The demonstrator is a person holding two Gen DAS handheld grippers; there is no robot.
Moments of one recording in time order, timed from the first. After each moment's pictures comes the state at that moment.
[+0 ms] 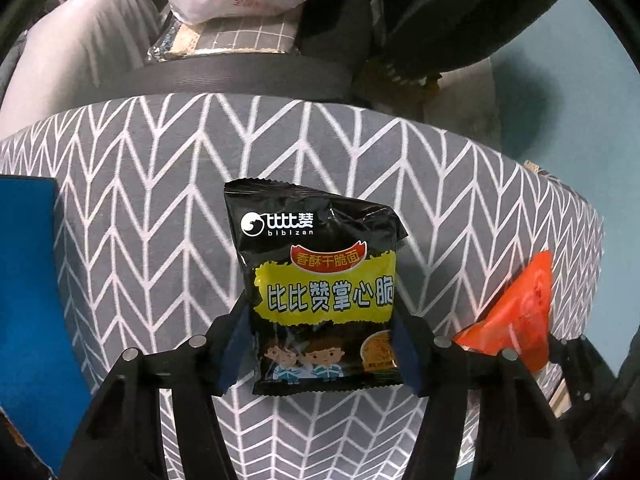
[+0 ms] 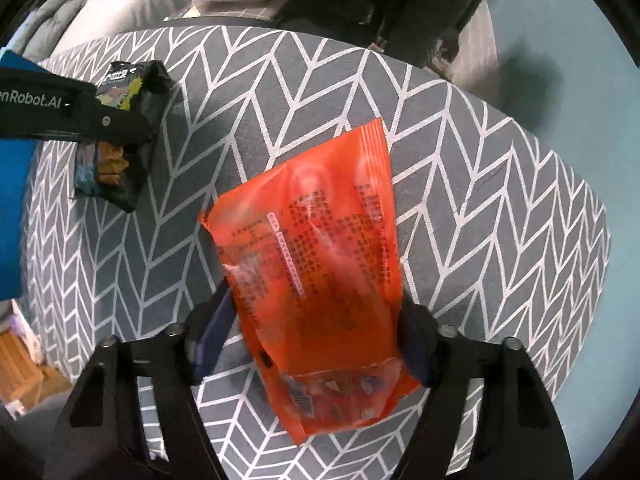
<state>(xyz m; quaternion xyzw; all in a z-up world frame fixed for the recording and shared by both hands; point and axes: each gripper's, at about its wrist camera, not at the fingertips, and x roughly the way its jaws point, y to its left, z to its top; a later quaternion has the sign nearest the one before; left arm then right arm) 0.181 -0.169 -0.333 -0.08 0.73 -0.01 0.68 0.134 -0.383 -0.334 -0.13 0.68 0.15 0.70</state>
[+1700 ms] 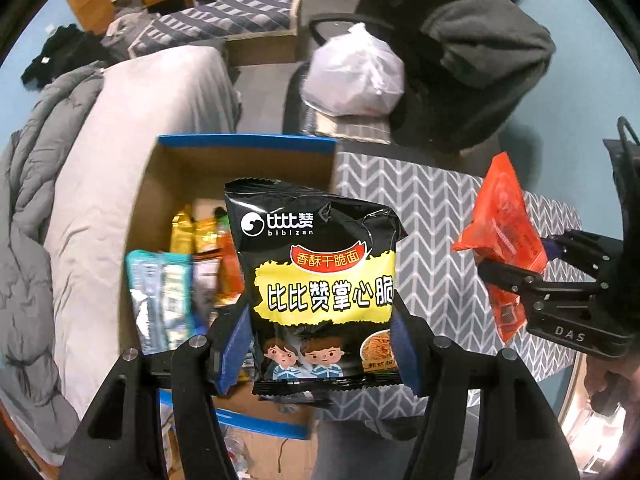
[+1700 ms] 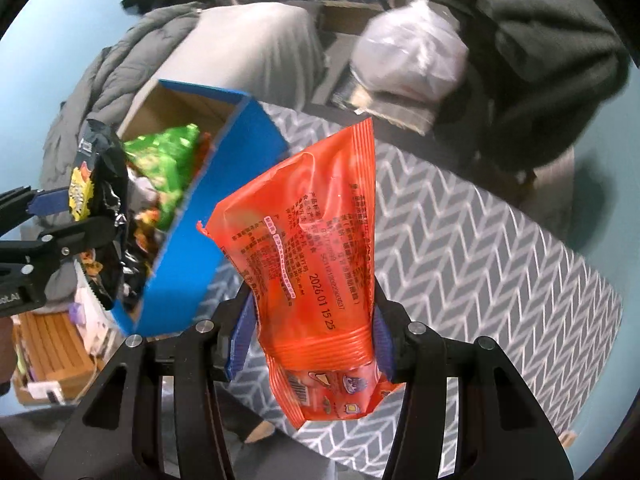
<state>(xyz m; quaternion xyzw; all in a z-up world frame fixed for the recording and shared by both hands) 0.041 0.040 -0.133 -0.04 0.61 0.03 0.79 0.099 -0.192 -0.187 -0.09 0.62 0.30 0.72</state>
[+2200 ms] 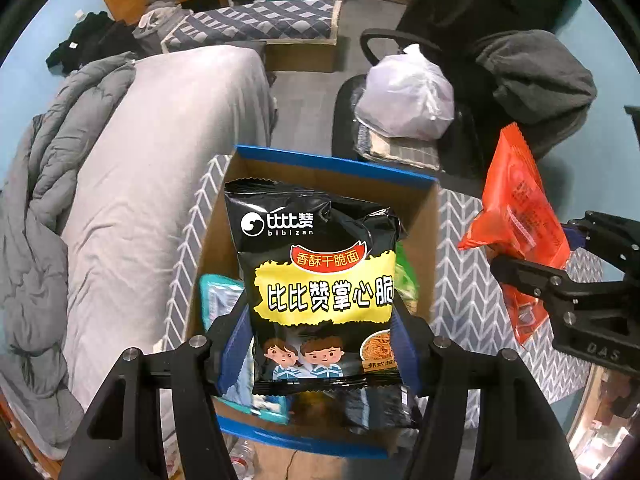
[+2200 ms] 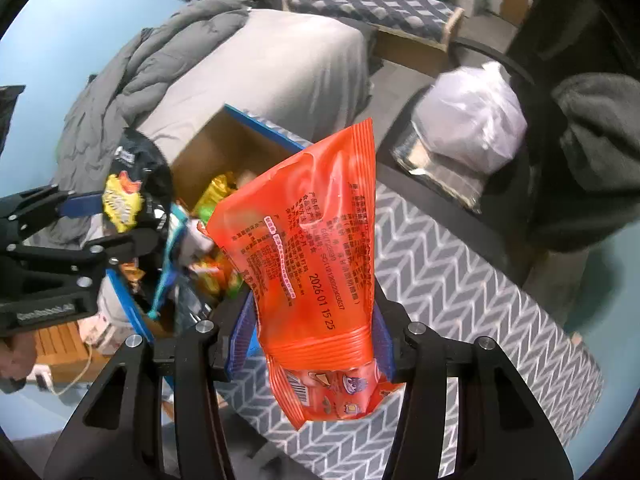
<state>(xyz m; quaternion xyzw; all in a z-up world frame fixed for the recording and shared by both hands) 0.057 0.122 -0.138 -0.05 0.60 0.07 0.79 0.115 -0.083 -0.161 -0.14 0.58 0.36 0.72</state>
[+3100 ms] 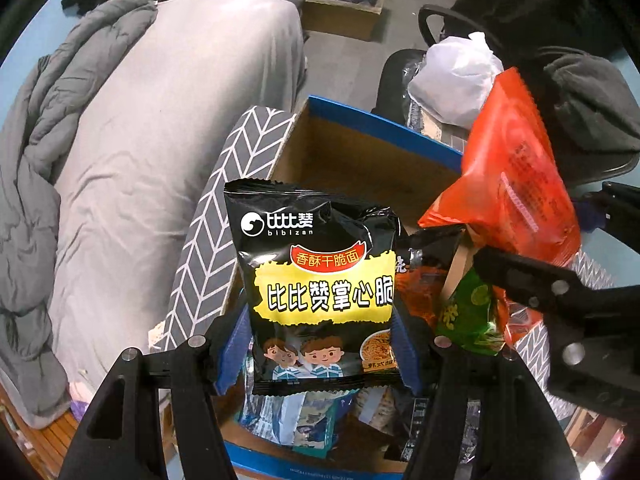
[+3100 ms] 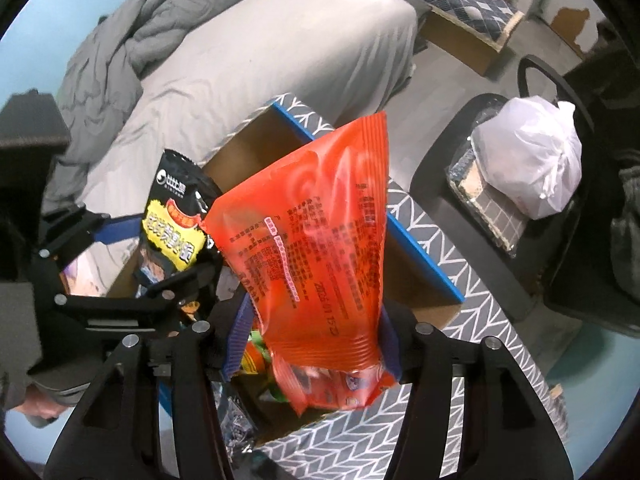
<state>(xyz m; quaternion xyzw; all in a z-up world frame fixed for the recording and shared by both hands) 0.075 0.192 -0.198 -0.12 0.65 0.10 0.75 0.139 0.049 -0.196 -0.23 0.61 0.38 0.65</state>
